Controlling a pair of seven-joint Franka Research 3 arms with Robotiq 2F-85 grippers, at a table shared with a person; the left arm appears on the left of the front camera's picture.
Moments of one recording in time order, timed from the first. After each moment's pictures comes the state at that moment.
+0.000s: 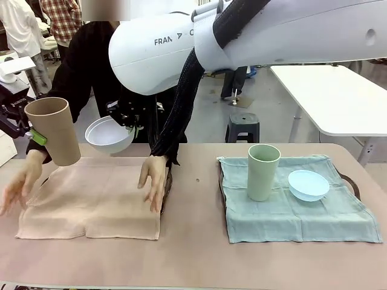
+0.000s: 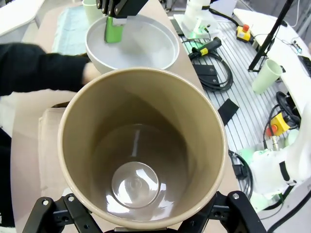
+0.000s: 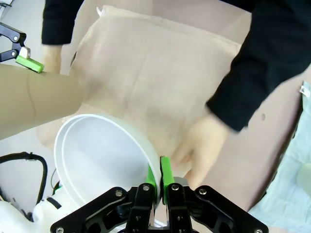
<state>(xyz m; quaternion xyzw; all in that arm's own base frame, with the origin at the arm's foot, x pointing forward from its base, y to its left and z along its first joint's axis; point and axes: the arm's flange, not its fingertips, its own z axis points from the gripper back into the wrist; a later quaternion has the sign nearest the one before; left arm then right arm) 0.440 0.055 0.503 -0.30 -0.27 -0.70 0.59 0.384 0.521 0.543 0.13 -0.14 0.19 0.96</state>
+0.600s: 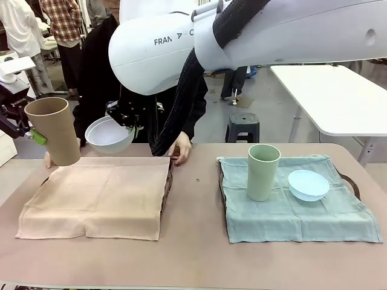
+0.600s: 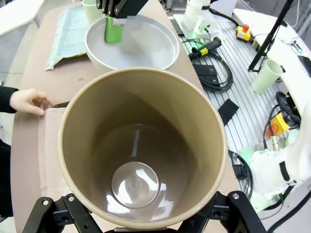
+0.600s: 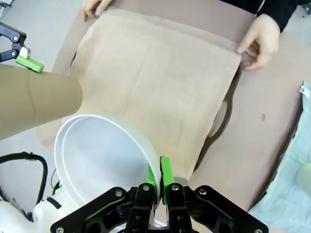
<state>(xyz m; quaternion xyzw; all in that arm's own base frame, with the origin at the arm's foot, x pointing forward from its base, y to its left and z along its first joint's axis) 0.440 0.055 0.503 -0.30 -0.27 -0.71 0.59 0.384 0.521 0.543 0.13 -0.14 0.19 0.96</state>
